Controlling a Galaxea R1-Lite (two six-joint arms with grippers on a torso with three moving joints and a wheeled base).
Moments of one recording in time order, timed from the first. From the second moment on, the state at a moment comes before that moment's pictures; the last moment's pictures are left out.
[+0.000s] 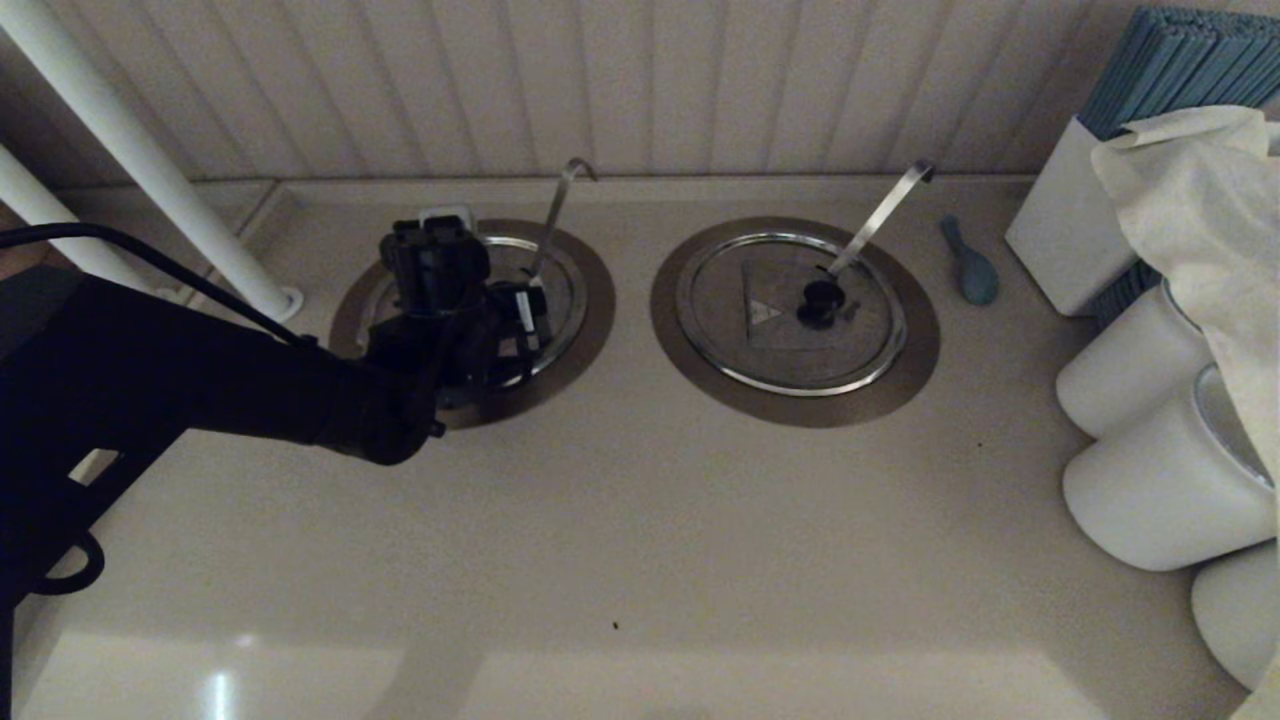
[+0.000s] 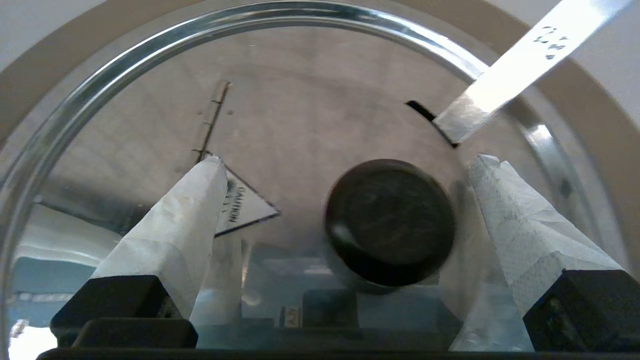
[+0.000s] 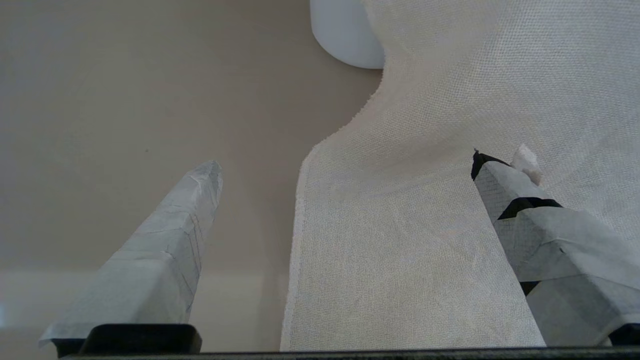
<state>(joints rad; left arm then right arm) -0.39 2.08 -1.34 -0.73 0.49 -0.09 0.00 0.00 0.00 0.00 0.00 -0.01</state>
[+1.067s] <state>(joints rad) -0.39 2.04 -1.31 -0.73 0.48 -0.10 0.00 0.00 0.00 0.00 0.00 -0.01</state>
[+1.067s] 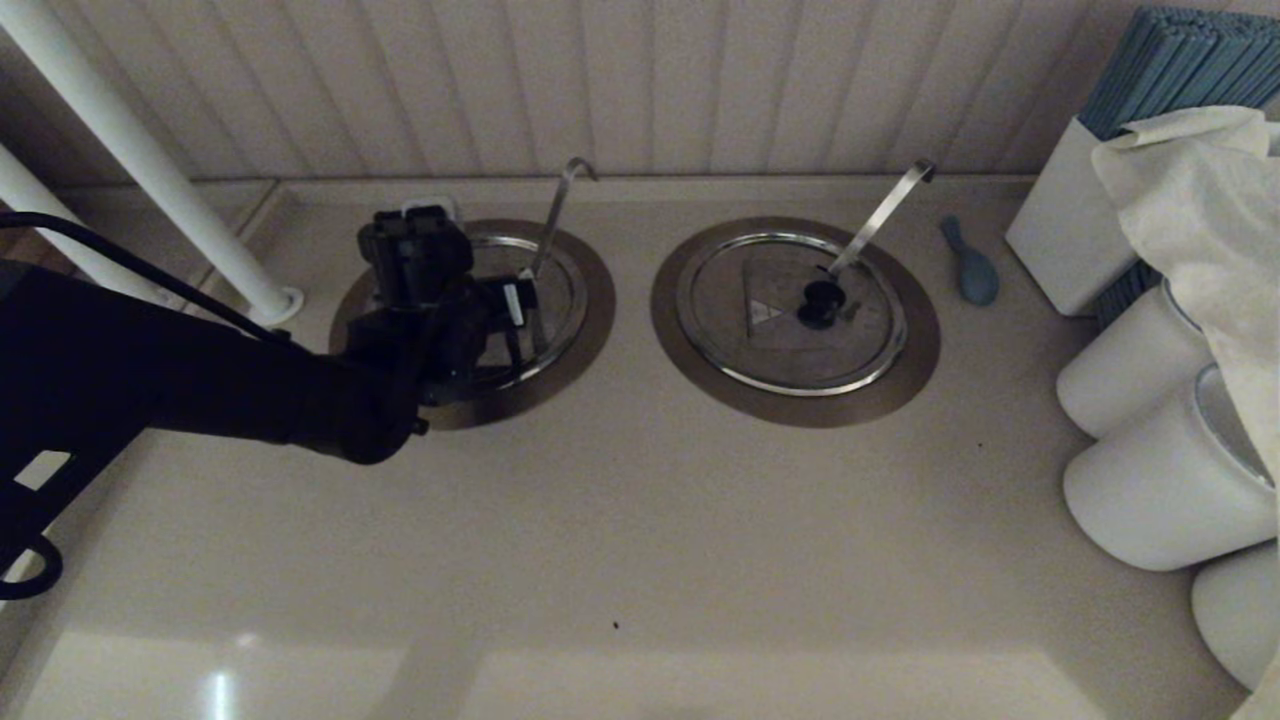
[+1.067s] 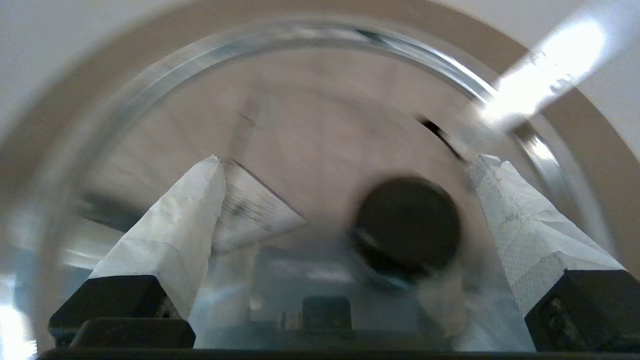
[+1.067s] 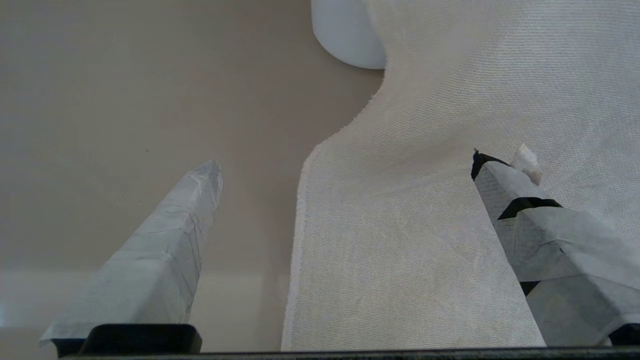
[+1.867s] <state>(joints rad) -0.38 2.07 -1.27 -0.85 0.48 -0.03 0.00 0.00 0.00 0.00 0.00 -0.01</state>
